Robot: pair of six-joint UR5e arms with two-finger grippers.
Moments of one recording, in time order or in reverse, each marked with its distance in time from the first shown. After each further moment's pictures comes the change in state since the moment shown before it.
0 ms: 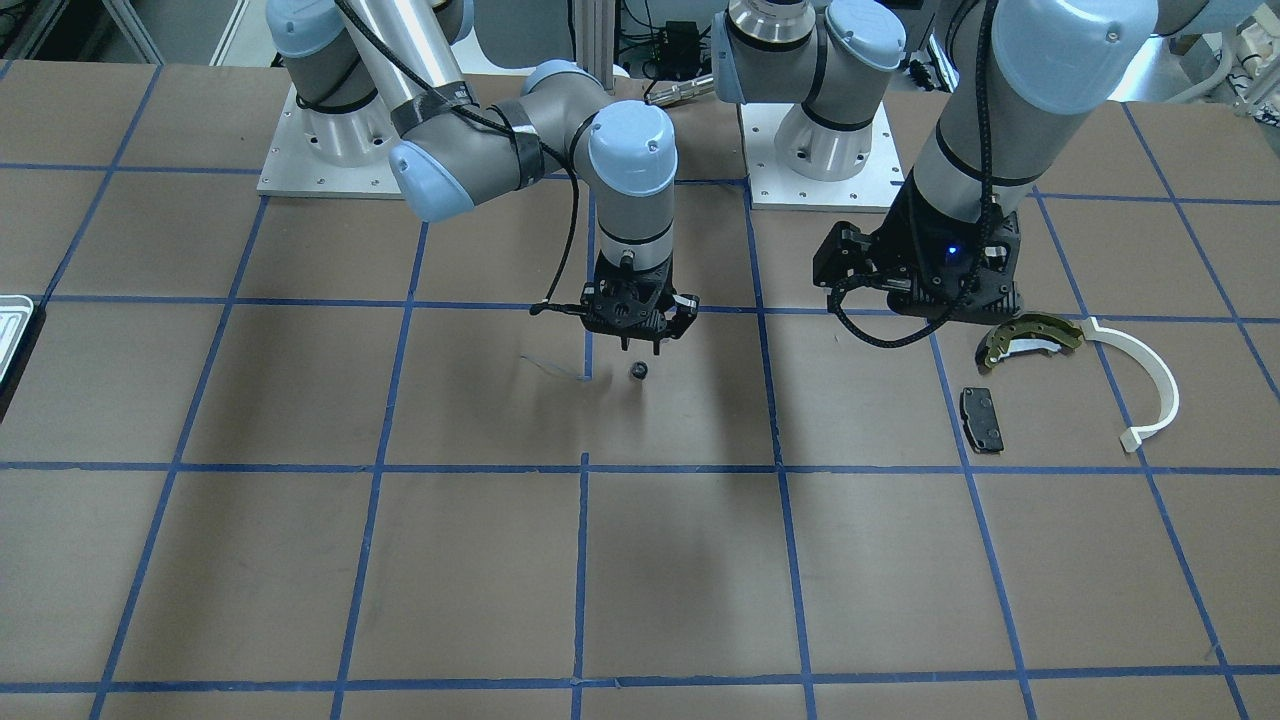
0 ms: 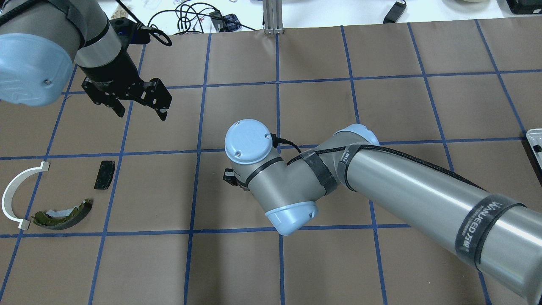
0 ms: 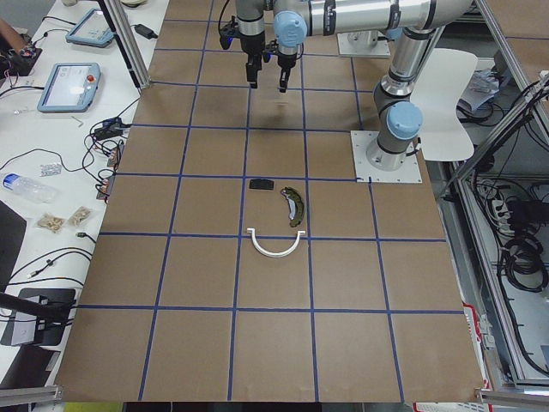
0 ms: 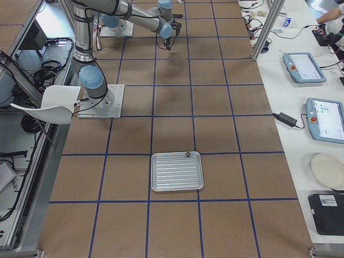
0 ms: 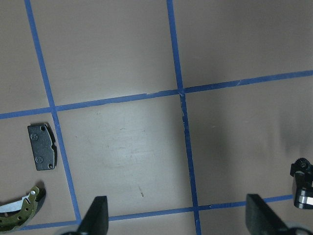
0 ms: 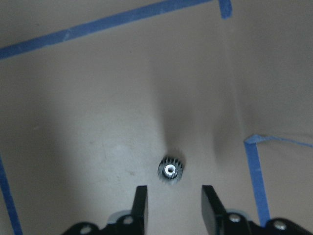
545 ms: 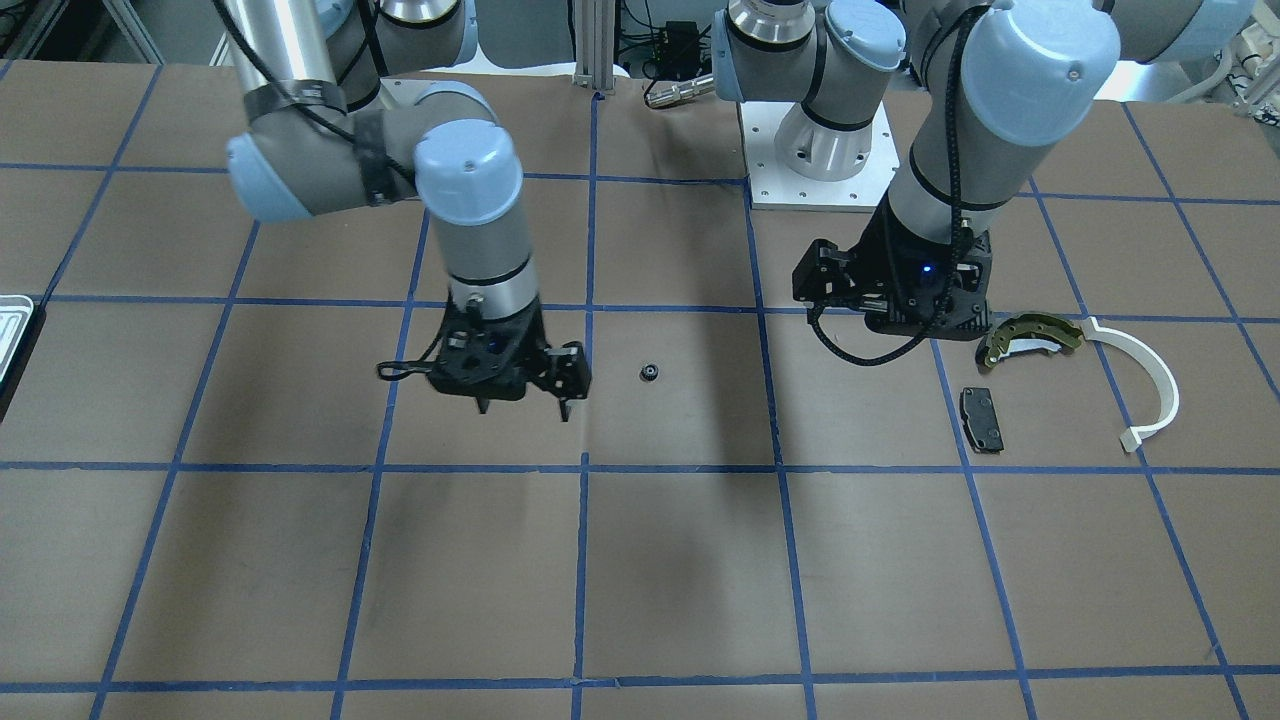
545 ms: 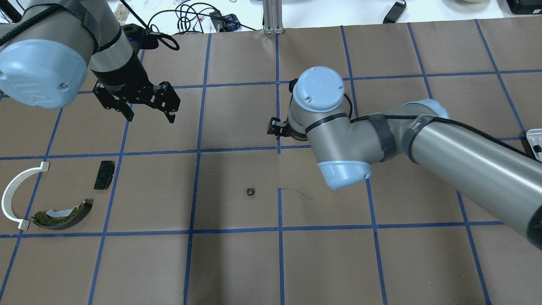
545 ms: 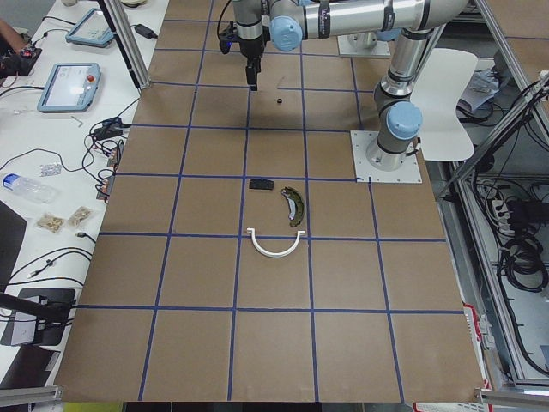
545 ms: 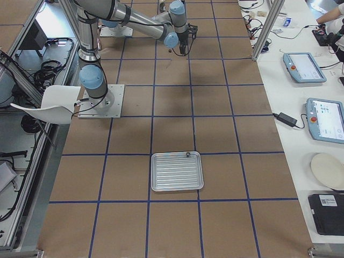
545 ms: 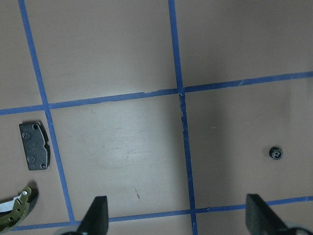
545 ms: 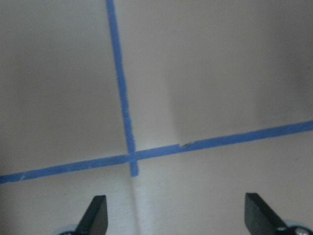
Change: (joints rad) left arm -0.038 -0.019 -0.026 0.022 -0.010 -0.082; right arm -0.324 -0.088 0.014 -0.013 -0.001 -0.390
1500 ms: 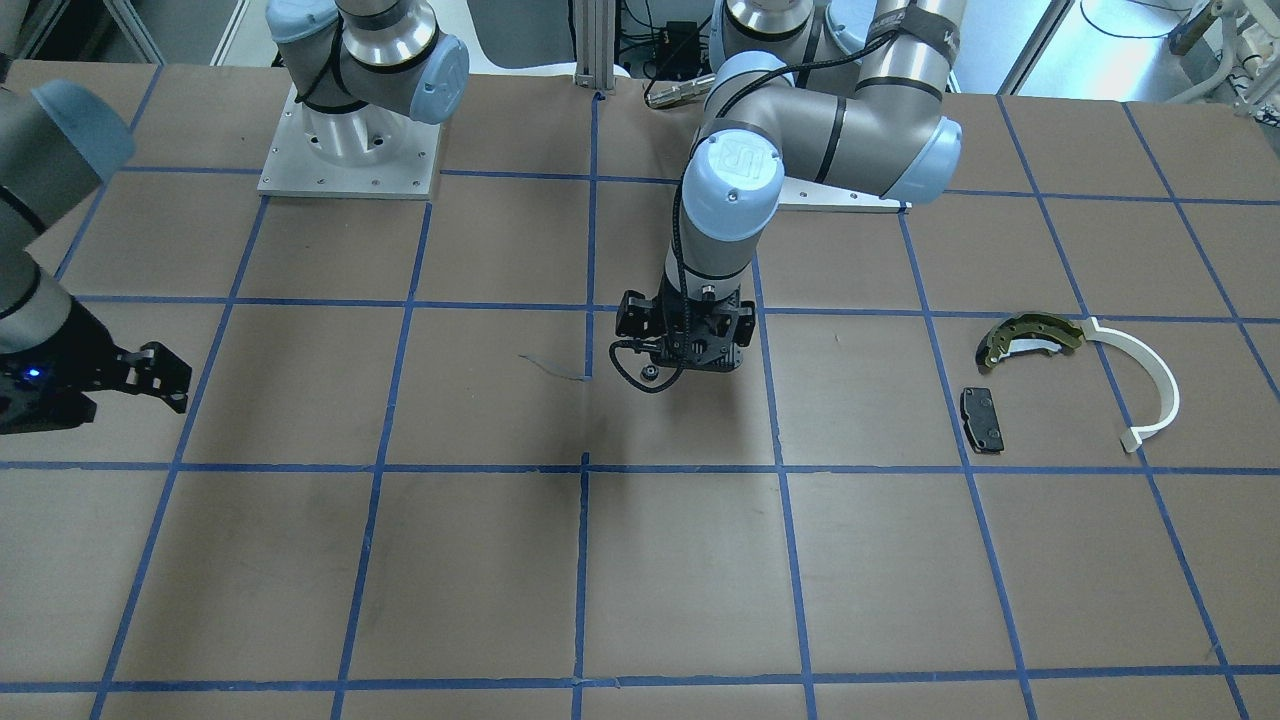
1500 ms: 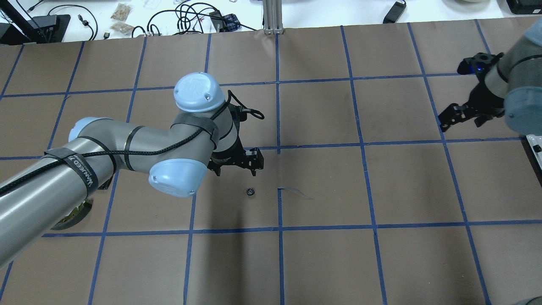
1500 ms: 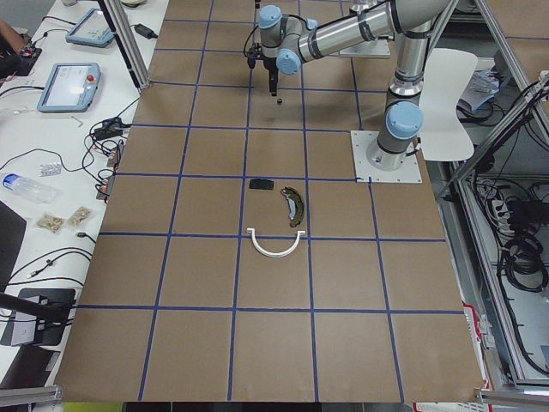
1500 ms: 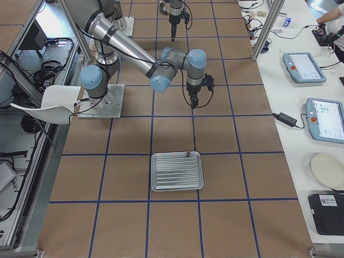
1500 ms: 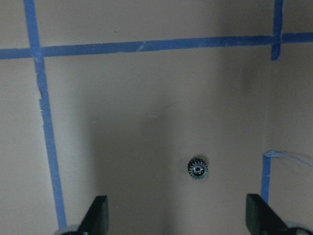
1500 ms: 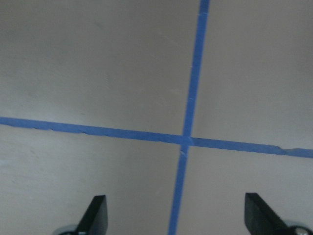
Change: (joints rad) left arm -0.284 -0.143 -0.332 0.504 -0.078 -0.291; right arm -0.744 -0.063 -0.013 0.290 -0.018 -1.068
